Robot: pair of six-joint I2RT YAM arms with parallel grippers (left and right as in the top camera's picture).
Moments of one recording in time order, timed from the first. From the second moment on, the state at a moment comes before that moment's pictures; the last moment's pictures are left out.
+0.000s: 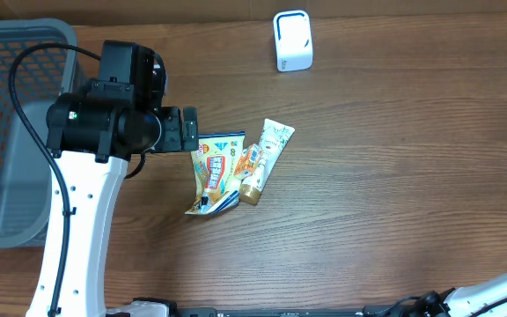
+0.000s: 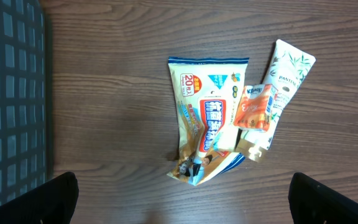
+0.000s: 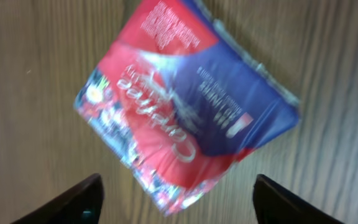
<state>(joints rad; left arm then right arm) -0.14 1.48 1.73 -1.42 -0.04 -0.21 -0.98 2.13 1.85 -0.89 -0.15 0.61</state>
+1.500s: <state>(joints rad) -0.14 1.48 1.73 -1.42 -0.04 -0.21 0.46 2.13 1.72 -1.03 -0.38 0.59</state>
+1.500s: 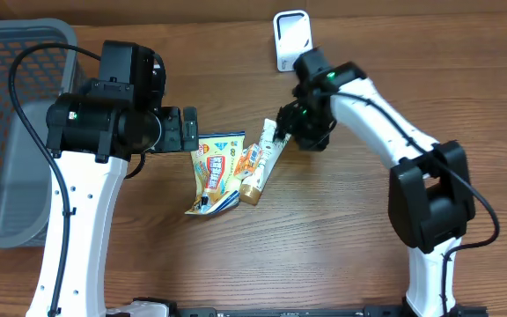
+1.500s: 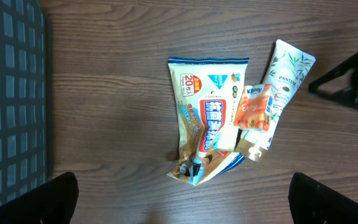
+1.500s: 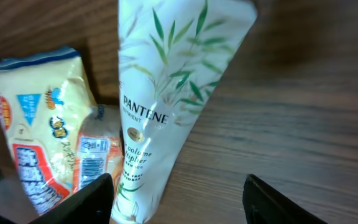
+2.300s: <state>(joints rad) -0.14 1.48 1.73 -1.42 -0.04 -0.21 0.59 2.13 1.58 -0.91 -0.24 0.79</state>
